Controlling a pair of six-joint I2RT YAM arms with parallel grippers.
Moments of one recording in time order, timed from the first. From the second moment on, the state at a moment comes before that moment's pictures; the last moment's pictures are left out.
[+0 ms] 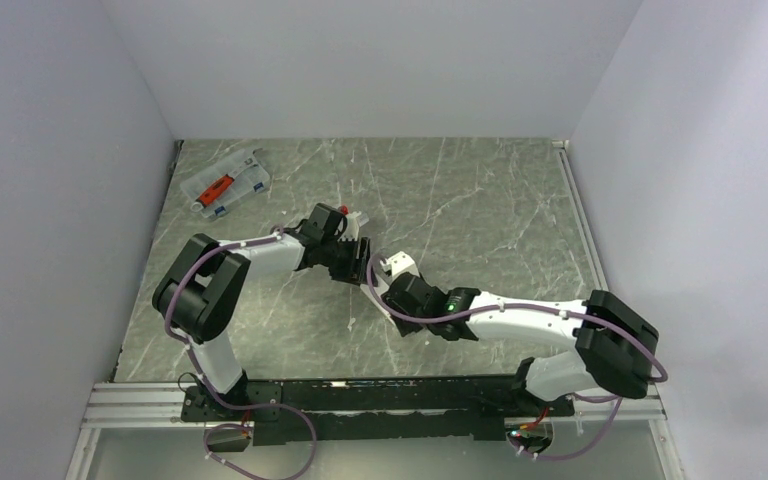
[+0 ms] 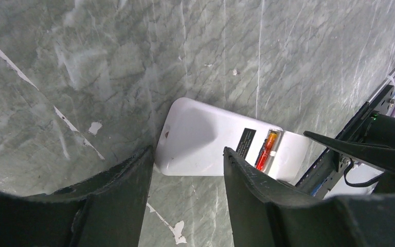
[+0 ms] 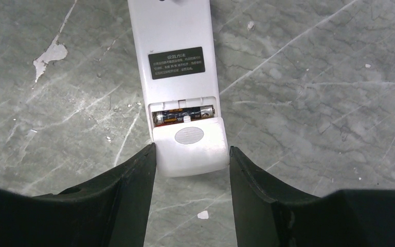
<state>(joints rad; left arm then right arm) -0.55 1.76 0.95 -0.13 0.50 -0.41 1.07 1.35 0.69 -0.28 0.32 0.39</state>
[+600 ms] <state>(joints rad) -0.55 1.76 0.95 -0.13 0.53 -0.41 1.03 1.39 0.70 -0.25 0.27 0.35</state>
